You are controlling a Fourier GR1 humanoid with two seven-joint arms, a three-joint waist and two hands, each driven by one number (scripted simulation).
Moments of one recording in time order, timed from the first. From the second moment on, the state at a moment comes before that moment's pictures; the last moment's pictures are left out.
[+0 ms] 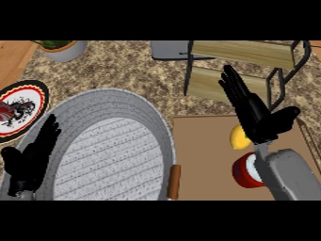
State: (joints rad) left arm 0.07 0.25 -0.01 -1.49 0.09 0.10 0.09; right arm -0.33 -0.26 0.26 -1.43 -0.31 -0.10 -0.01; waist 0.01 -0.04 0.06
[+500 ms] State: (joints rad) left arm 0.04 0.30 0.01 -1.72 0.11 0.19 0.11; right arm -0.34 -0.30 0.06 -1.34 -0.24 -0.37 -0.01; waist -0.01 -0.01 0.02
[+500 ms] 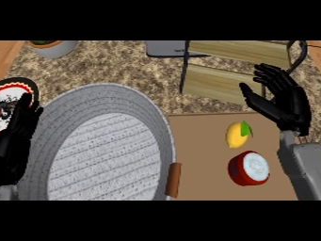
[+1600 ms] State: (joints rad) left arm -0.04 0.29 -0.04 -1.73 0.09 0.24 0.16; right arm -0.36 -0.80 0.34 -1.79 0.05 -0.01 0.72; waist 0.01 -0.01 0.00
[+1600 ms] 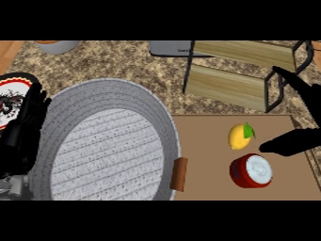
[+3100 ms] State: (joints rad) left arm -0.08 0.27 -0.03 -1.69 0.08 0.24 0.16; right arm -0.47 -0.50 0.57 -1.49 0.48 0.15 1.05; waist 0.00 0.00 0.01
